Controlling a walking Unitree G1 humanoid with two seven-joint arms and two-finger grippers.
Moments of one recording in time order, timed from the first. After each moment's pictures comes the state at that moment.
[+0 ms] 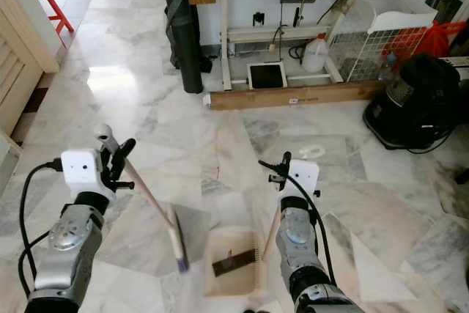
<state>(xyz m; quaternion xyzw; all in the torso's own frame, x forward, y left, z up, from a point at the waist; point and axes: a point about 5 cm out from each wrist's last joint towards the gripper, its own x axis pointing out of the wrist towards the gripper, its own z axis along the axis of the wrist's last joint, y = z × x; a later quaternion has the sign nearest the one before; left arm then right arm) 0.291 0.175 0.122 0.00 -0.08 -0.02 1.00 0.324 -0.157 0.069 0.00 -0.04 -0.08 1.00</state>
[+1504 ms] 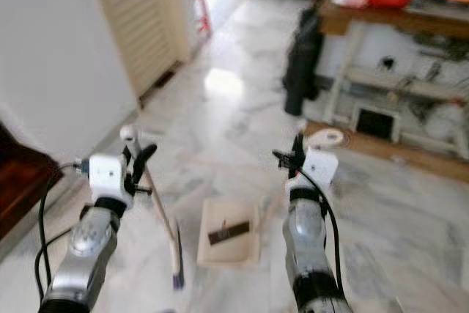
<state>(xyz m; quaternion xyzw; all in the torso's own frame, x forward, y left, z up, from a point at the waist) 0.292 0.167 0.115 0.06 -0.09 -0.04 0.99 0.319 -0.158 0.094 0.03 -0.10 -0.08 0.99</state>
